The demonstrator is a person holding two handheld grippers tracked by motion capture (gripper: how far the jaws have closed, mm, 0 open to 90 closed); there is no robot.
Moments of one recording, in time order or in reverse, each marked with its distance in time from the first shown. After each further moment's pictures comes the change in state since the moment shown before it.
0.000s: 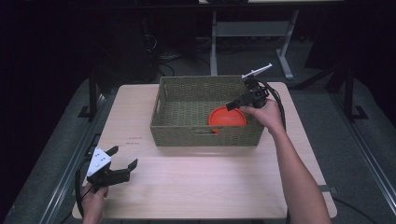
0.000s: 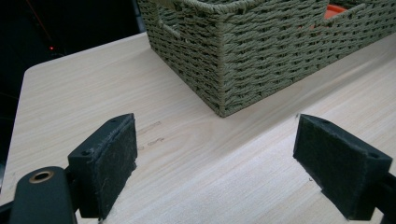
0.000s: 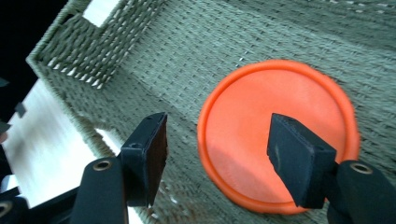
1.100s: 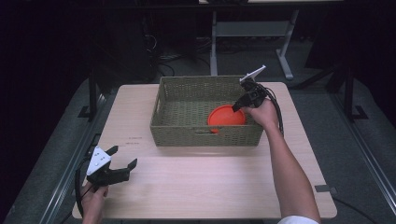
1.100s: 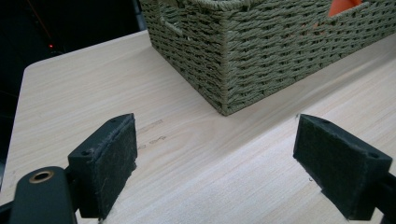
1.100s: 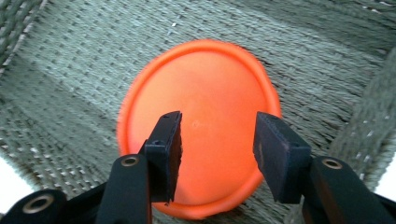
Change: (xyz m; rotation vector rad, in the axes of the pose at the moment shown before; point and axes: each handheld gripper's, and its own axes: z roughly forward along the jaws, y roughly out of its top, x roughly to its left) left arm 0.003 -0.001 0.002 0.005 -0.001 -0.002; right arm -0.024 0.008 0.026 0.092 -0.235 0.032
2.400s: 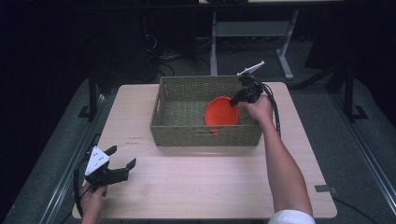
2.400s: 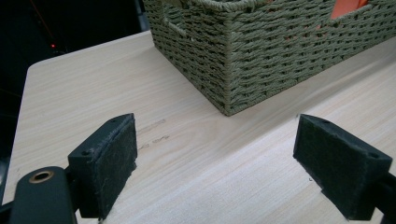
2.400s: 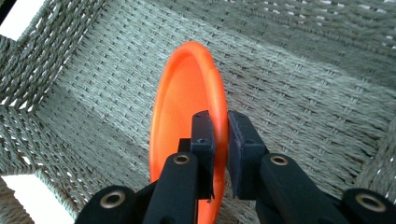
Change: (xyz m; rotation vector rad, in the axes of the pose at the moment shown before) left arm 0.002 -0.001 -0.002 -0.004 0.003 -0.010; right arm 0.006 0.015 -0.002 -0.061 0.063 0.014
